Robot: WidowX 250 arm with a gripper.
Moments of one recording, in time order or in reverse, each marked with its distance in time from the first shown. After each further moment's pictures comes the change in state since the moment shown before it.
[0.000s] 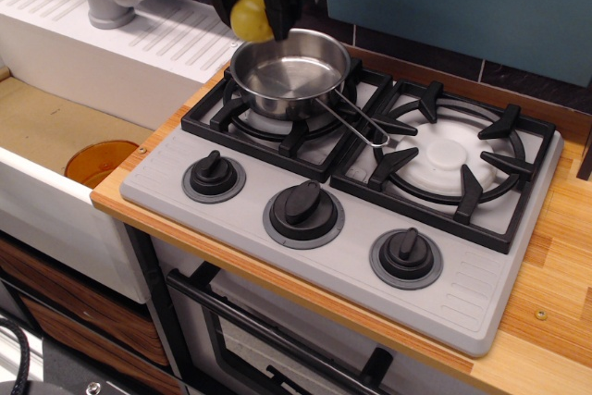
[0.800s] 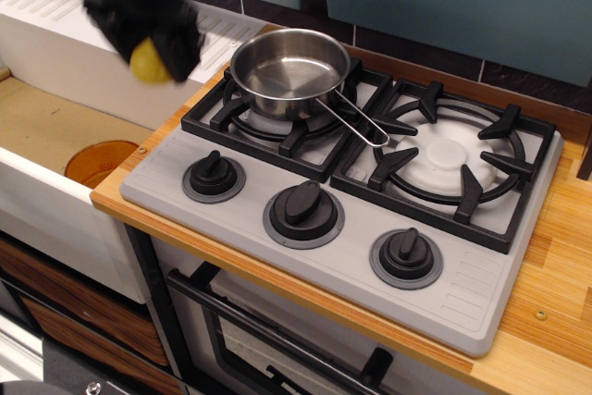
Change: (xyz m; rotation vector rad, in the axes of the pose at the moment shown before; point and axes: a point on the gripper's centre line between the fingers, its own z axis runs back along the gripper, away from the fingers) arm -0.045 0.051 0.008 -0.011 0.028 -0.029
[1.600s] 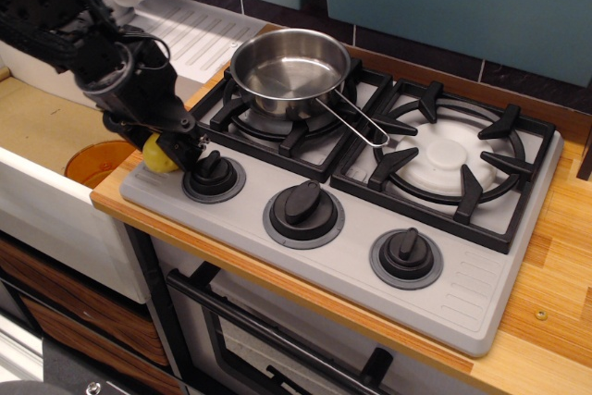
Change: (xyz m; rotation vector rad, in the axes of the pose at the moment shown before) arm -0.050 0.004 -0.077 -0.055 -0.088 -0.003
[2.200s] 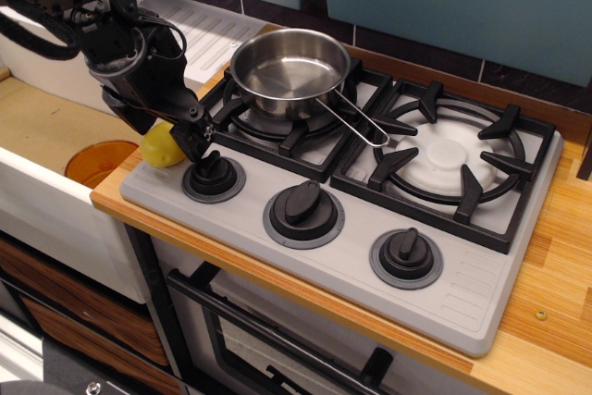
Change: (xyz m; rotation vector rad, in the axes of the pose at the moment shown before) arm 0.012 0.006 0.008 0.102 -0.012 -0.045
